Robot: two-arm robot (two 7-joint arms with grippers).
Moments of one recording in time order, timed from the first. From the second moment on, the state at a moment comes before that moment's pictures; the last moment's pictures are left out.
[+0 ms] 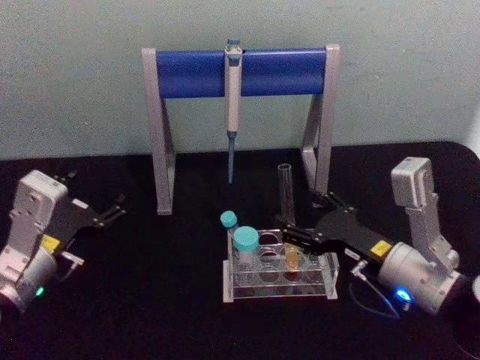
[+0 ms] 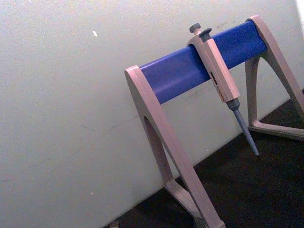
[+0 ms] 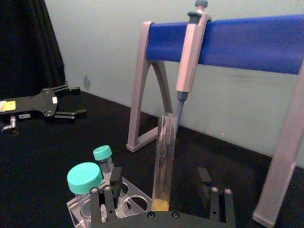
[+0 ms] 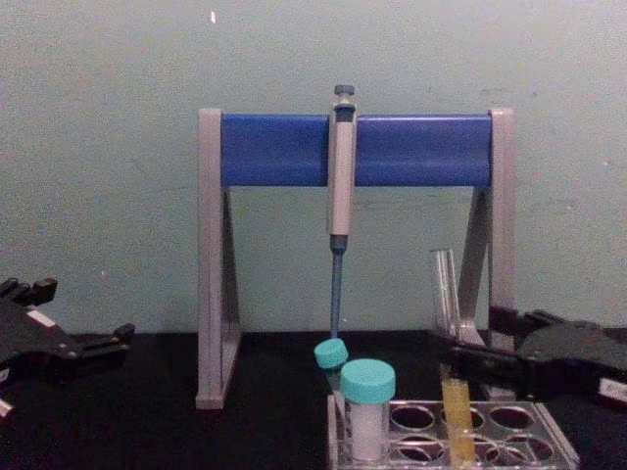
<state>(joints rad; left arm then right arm) -0.20 0.60 0.45 -1.41 -0.25 -0.12 0.03 0.18 0.43 -0.38 -1.46 0.46 -0.01 0.47</state>
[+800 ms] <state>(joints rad) -0.20 0.60 0.45 -1.41 -0.25 -0.12 0.03 -0.04 0.37 -0.20 -1.55 0.30 -0.13 0.11</state>
